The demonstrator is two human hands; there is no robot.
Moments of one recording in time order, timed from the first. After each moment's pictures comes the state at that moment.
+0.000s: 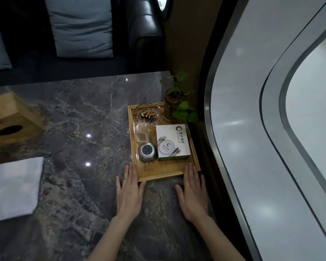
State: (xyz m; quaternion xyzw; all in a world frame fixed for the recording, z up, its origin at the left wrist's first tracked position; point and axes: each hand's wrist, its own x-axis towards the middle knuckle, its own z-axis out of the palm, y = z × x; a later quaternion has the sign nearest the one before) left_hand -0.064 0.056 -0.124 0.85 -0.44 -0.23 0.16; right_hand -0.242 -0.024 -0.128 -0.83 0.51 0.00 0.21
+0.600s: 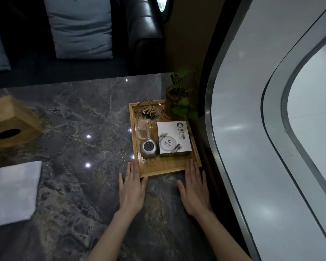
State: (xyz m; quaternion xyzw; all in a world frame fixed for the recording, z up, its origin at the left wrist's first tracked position) left_hand -0.060 0.029 -0.116 0.85 -0.44 -0.24 0.16; right_hand -0.235 -0.051 -0.122 -0.84 0.51 0.02 0.20
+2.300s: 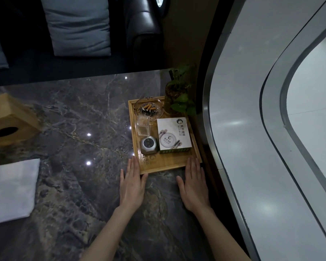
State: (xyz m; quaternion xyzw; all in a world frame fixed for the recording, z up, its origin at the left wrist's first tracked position) left_hand -0.062 0.027 -0.123 0.84 -0.45 -0.24 0.19; right_hand -0.238 -0.052 -0.124 -0.82 0.52 0.00 0.24
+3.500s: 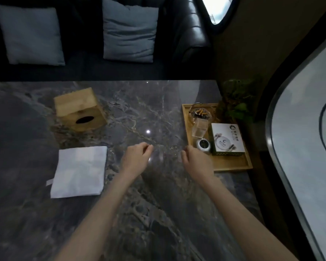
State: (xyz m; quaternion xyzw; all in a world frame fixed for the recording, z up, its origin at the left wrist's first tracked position) left_hand 0.095 0.076 -0.021 0.85 -0.39 -0.23 0.28; right_hand -0.063 -0.023 -0.035 -0.86 0.46 -0.04 0.21
